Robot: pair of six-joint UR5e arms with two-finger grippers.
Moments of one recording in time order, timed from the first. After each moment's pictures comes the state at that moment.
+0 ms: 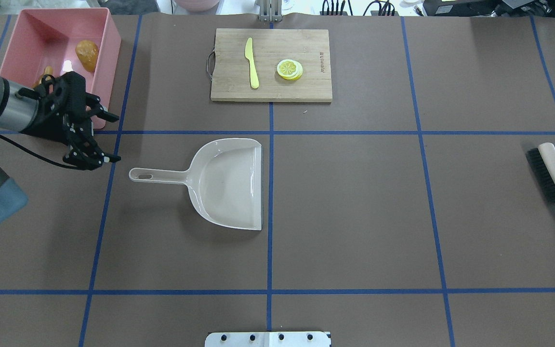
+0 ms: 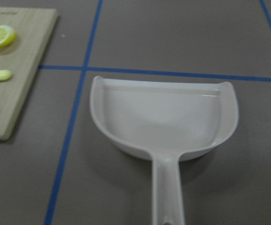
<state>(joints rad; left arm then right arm) -0.94 -1.79 -1.75 -2.33 -2.24 0.18 1.65 -1.85 1.80 -1.69 2.29 -0.04</state>
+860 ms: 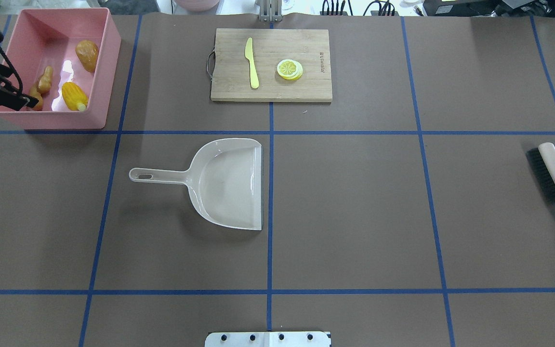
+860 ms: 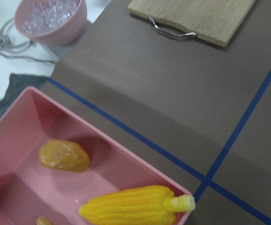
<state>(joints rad) -1.21 -1.75 -1.72 -1.93 -2.29 0.00 1.65 -1.84 1.80 -1.69 2.29 -0.04</state>
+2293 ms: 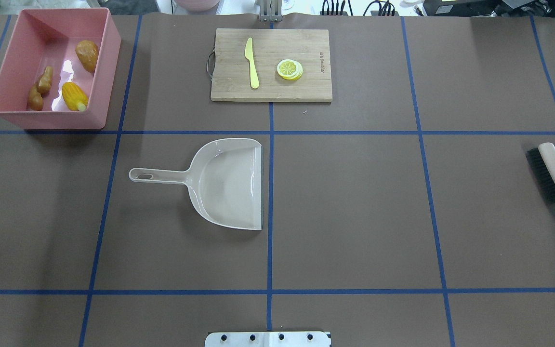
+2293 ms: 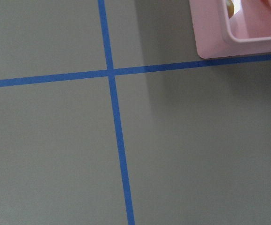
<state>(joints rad) -1.55 -1.44 -1.63 -1.74 -2.41 0.01 1.65 -1.85 1.82 -1.69 2.31 -0.05</state>
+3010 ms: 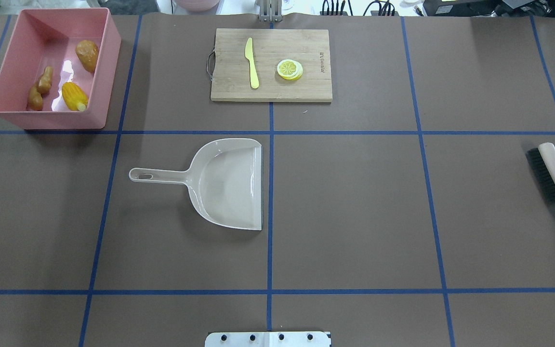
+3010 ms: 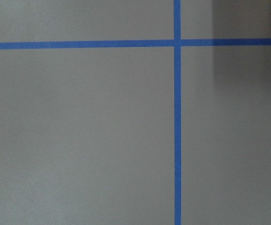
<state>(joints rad) -1.56 -1.45 -1.68 -1.52 -2.37 0.02 1.65 -1.85 1.81 -1.69 2.31 -0.05</state>
